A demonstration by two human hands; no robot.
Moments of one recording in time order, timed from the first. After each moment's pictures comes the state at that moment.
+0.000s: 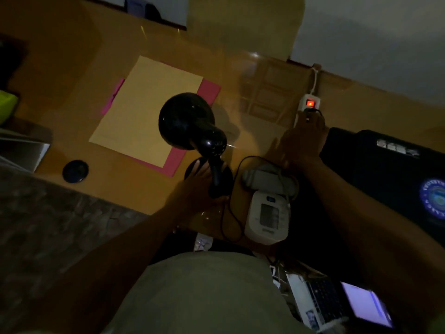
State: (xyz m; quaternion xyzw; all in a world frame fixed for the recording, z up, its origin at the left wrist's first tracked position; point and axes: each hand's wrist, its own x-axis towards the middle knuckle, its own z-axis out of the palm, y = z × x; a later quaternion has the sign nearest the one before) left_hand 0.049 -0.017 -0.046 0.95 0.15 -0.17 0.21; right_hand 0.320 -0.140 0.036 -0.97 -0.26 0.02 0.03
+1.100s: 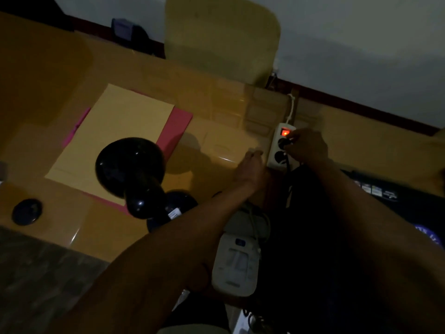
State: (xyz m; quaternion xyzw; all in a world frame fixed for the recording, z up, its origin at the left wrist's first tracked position) left_hand 0.306 -0.072 0.019 0.83 0.35 -0.07 0.44; right_hand 0.459 -0.146 0.042 -0.94 -0.24 0.21 0.14
